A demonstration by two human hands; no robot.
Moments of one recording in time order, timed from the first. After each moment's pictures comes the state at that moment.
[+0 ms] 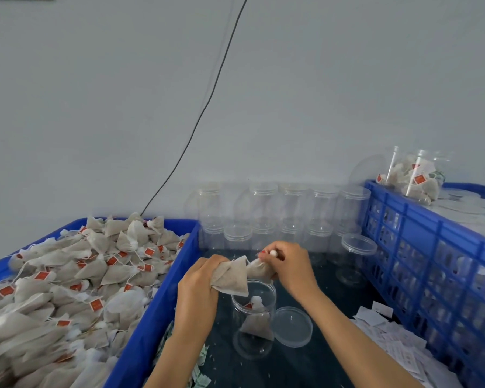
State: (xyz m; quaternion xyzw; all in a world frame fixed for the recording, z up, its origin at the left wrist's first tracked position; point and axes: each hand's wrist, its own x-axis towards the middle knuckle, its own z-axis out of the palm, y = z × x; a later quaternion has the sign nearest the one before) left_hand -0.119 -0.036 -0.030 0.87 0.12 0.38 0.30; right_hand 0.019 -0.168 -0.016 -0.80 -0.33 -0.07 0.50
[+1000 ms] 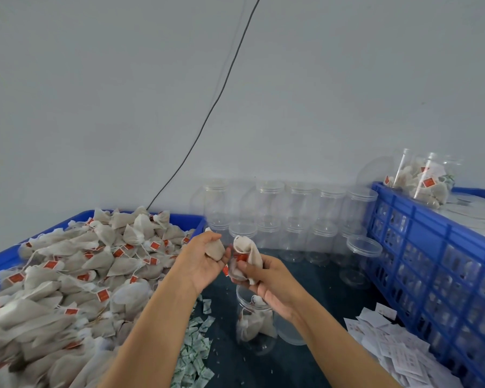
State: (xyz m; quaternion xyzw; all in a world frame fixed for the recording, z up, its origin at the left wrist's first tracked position) left_hand -0.101 -0.021 0.029 0.36 0.18 0.19 0.90; right_hand -0.027 -0.149 -0.016 -0.51 -0.29 0.33 0.74
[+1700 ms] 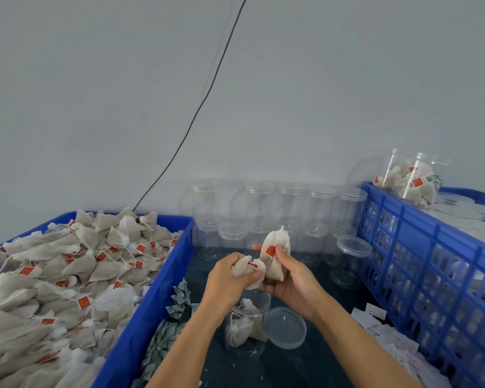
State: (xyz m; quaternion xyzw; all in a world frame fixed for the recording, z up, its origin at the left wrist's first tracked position) left_hand -0.069 -0.057 -0.027 0.82 0.15 0.23 0.50; right_hand 0.010 -0.185 -0.021 -0.47 -0.24 0.34 0.78
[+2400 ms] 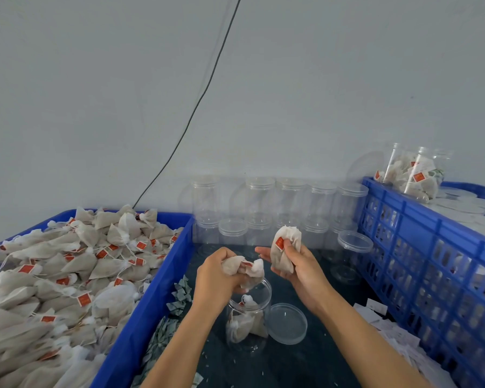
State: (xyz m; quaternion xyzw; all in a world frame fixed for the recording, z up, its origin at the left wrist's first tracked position) left_hand -0.074 -0.048 -0.029 0.81 0.18 0.27 0.49; right_hand 0.021 -0.190 -0.024 -0.59 -0.26 0.19 0.74
